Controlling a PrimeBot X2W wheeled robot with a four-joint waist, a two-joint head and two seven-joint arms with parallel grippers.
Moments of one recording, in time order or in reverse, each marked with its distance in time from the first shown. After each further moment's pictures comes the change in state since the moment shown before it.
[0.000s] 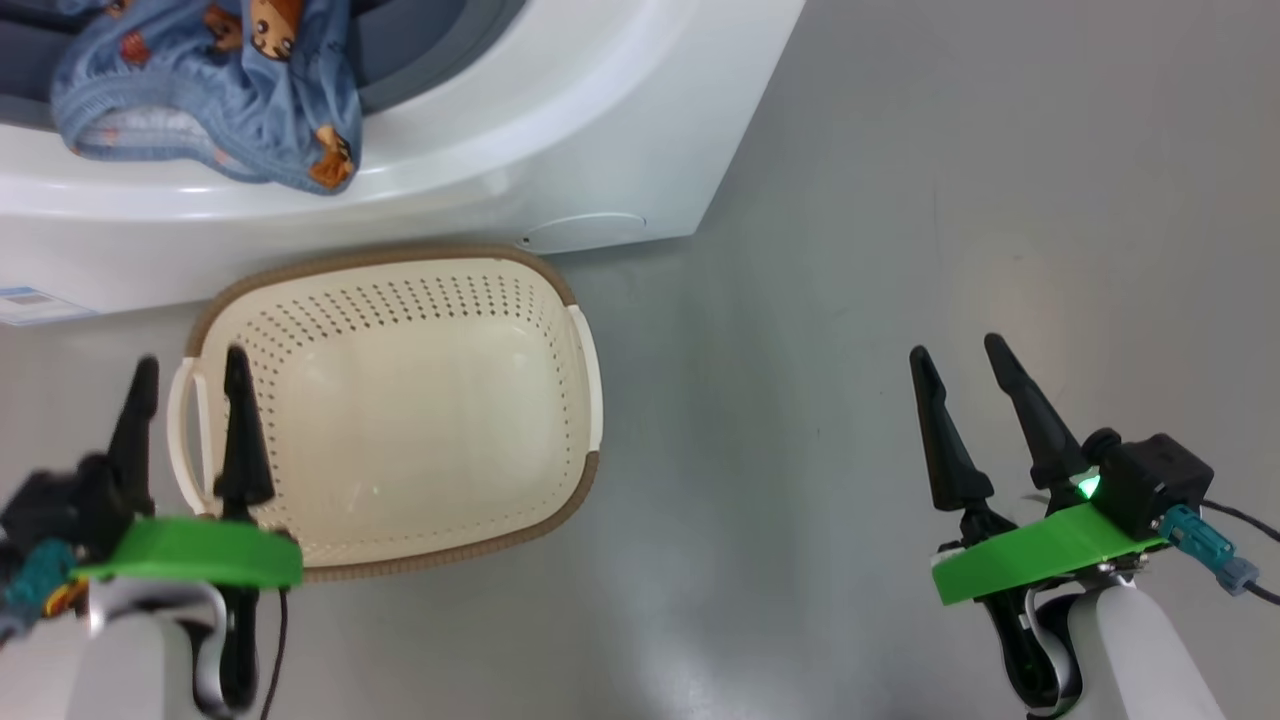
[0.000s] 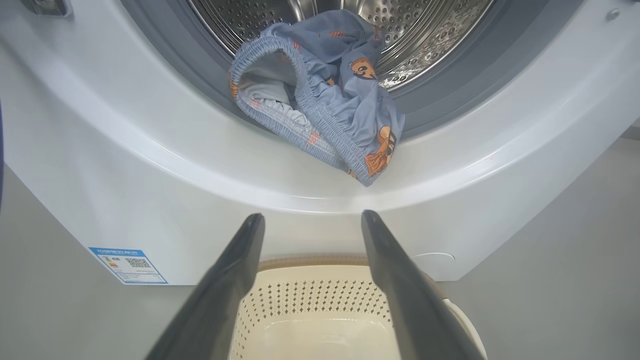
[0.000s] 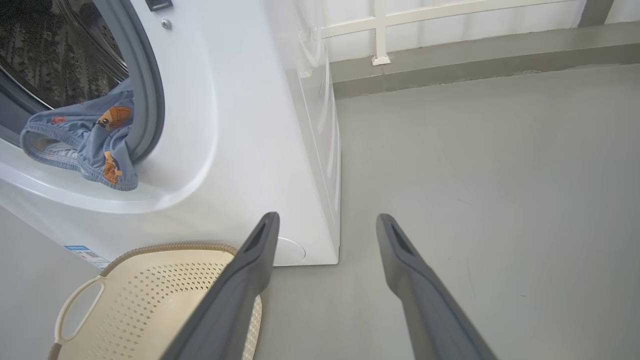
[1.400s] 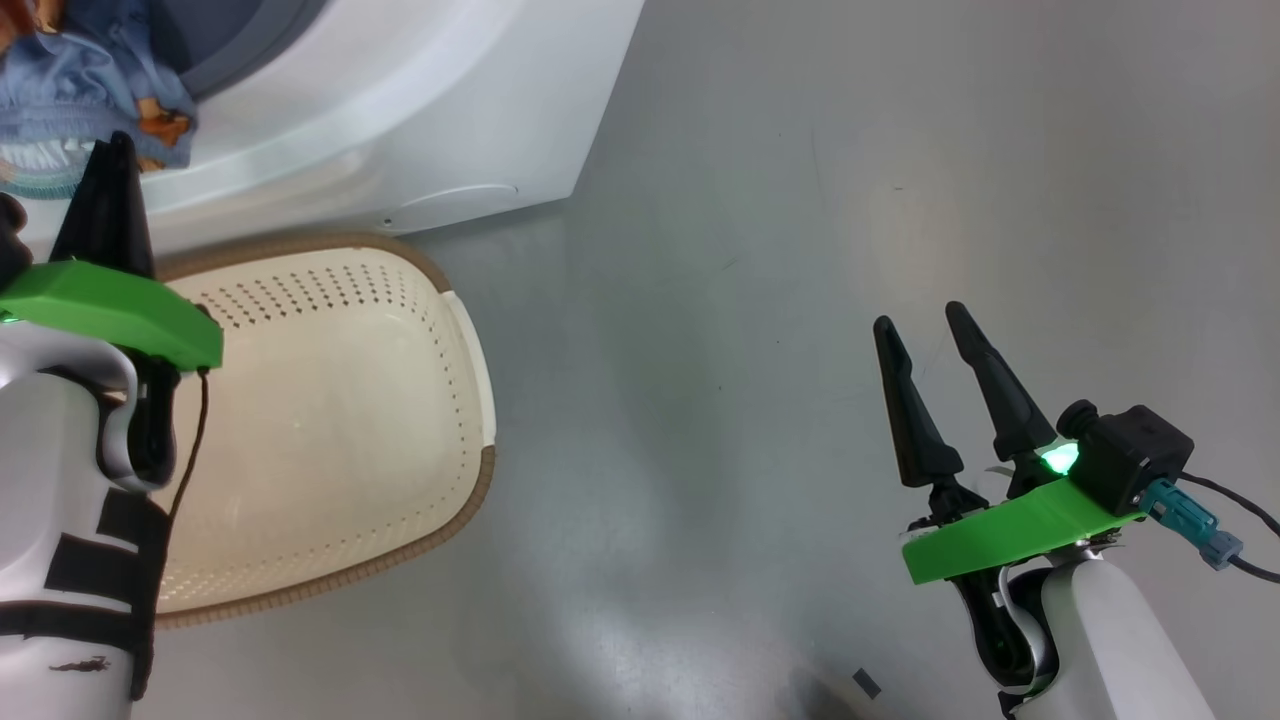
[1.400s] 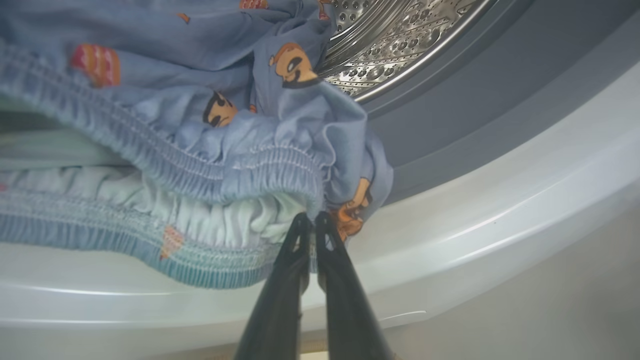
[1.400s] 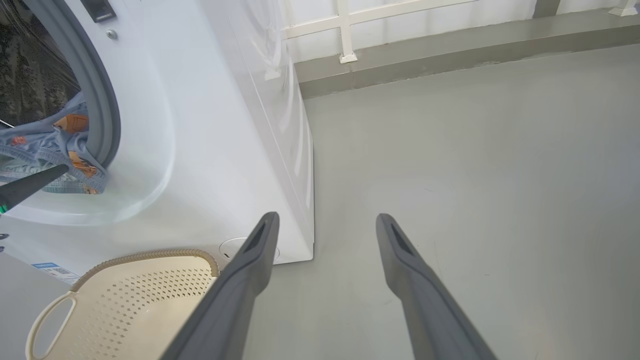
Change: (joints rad) left arm -0.515 0.193 -0.263 0.464 -0.253 0.000 0.000; right arm -0.053 0.006 0.062 -0.006 0.067 0.000 0.000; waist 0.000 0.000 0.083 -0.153
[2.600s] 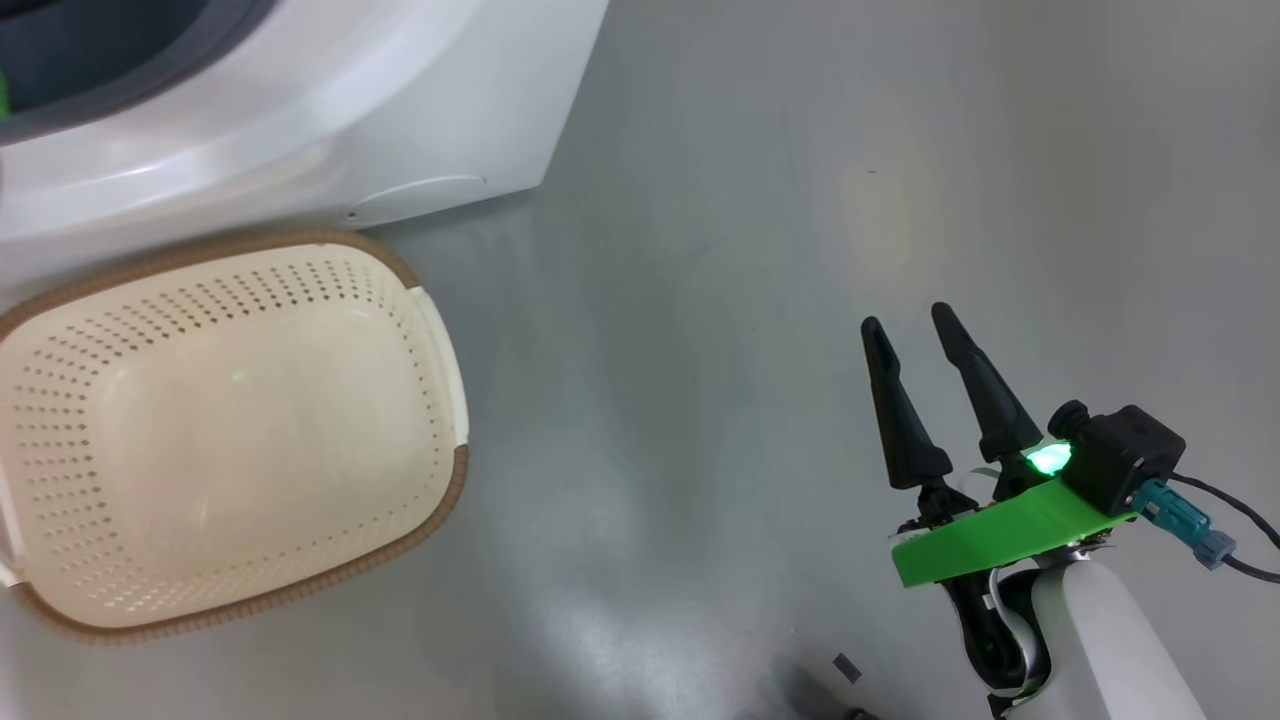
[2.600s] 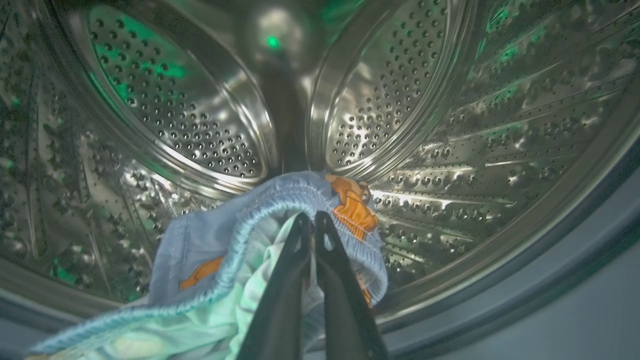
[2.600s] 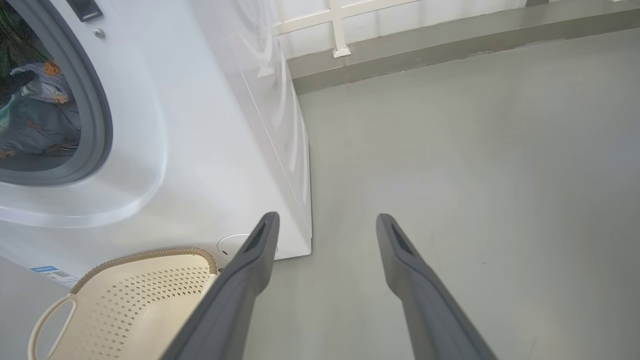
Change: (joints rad) left arm -0.394 0.096 -0.038 0.183 -0.019 0.000 0.000; right arm 0.000 0.001 0.025 -0.005 0.044 0.000 0.000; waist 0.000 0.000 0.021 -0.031
